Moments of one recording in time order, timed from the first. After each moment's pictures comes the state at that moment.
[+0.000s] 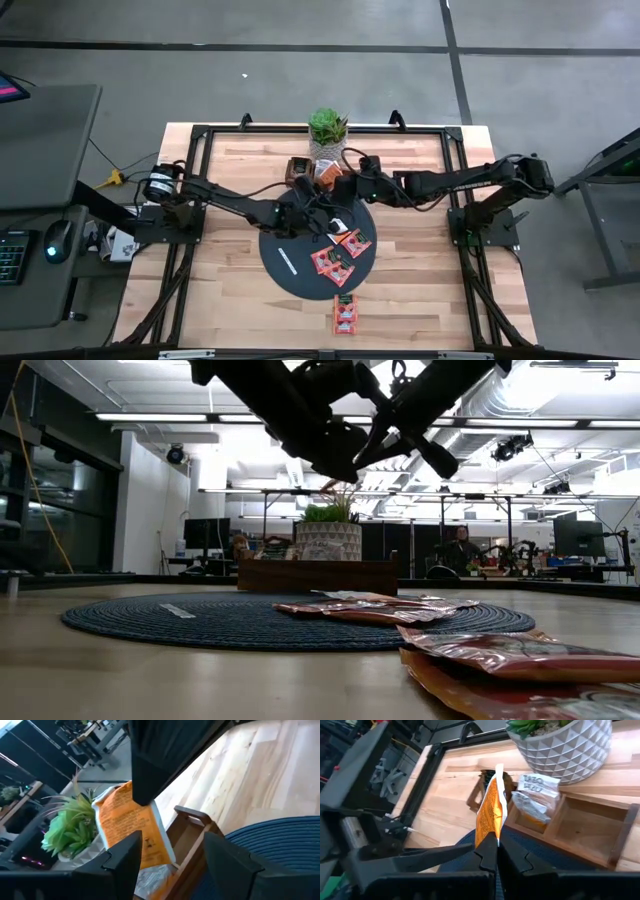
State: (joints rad) left arm -0.17 1.80 1.20 0.01 -0.94 0.07; right arm 0.00 1.48 1.03 -0.17 0.50 1.17
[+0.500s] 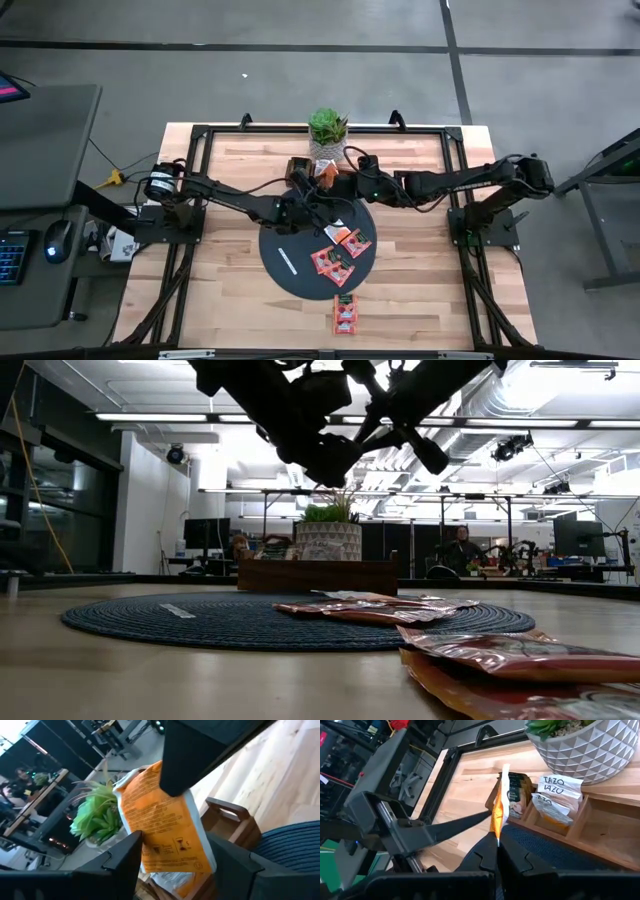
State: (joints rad) left arm -0.14 1.80 1.21 -0.03 -1.04 0.03; right arm 0.00 1.48 1.03 -0.09 0.48 1.17
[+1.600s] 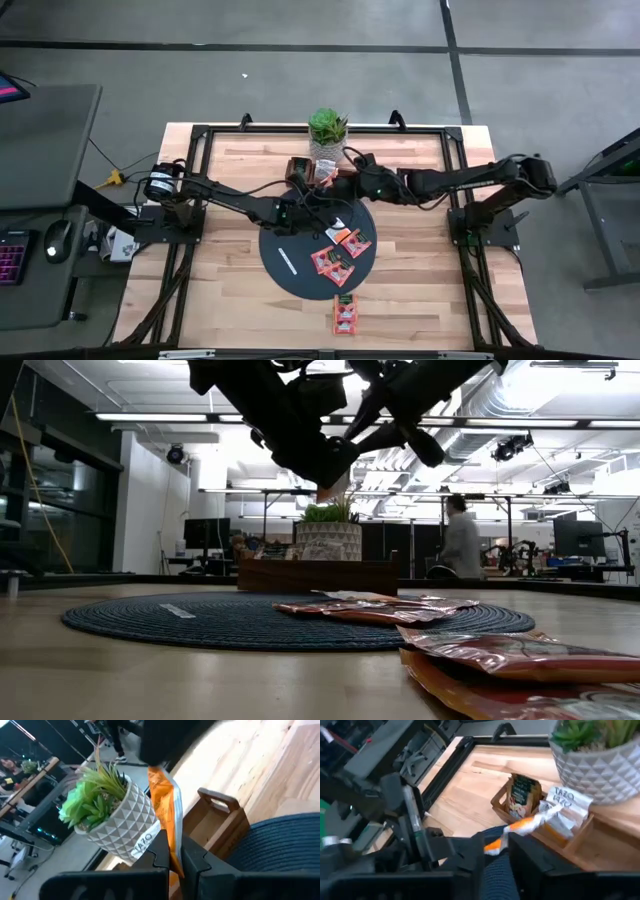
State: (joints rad) left arm -0.14 1.80 1.20 -0.11 -1.01 -0.09; right arm -0.01 1.46 1.03 -0.08 0.42 0.93
